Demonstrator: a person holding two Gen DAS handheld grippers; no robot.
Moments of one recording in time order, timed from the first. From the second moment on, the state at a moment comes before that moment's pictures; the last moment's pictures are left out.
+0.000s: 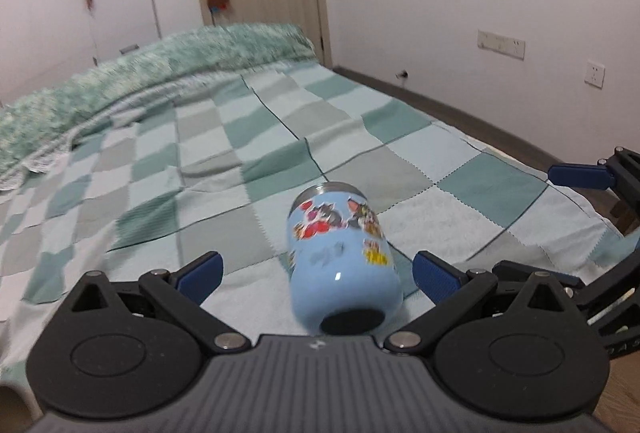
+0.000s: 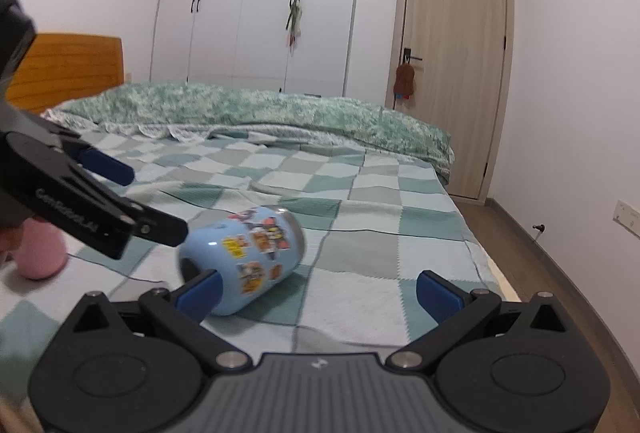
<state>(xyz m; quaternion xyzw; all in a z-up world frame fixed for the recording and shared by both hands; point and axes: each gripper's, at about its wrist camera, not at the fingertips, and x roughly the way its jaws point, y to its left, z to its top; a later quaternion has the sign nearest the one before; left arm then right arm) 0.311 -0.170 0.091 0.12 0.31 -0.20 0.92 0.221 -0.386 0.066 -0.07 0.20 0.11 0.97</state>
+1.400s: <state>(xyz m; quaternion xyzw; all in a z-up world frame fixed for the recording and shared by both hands) 0.434 -0.156 0.025 0.10 0.47 -0.33 0.81 0.296 -0.372 0.025 -0.08 0.31 0.05 0.95</state>
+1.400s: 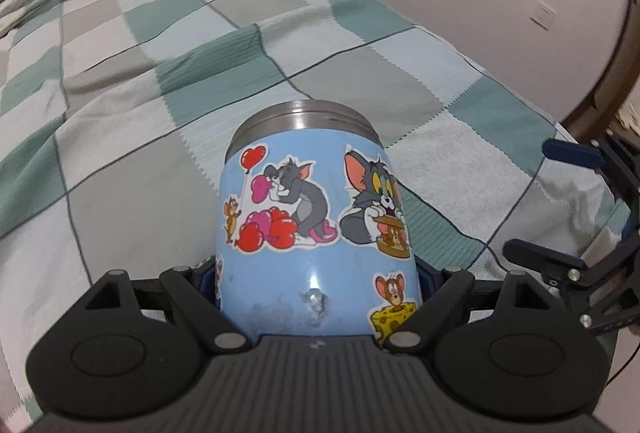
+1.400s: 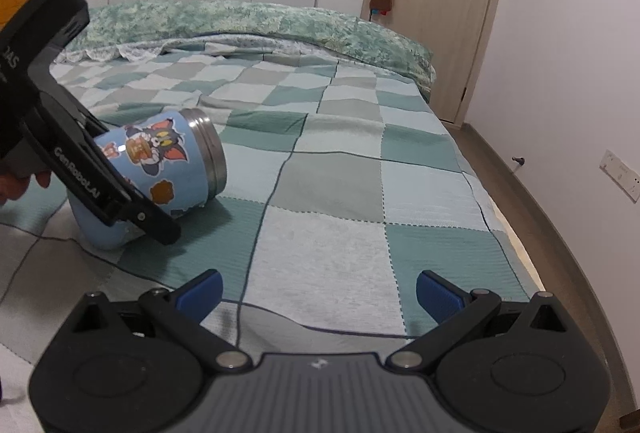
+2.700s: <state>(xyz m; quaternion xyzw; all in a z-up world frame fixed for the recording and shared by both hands) 0.179 -0.142 0.055 -0.08 0.43 -0.14 0.89 0.130 -0.371 0.055 -0.09 0.29 0.14 0.94</state>
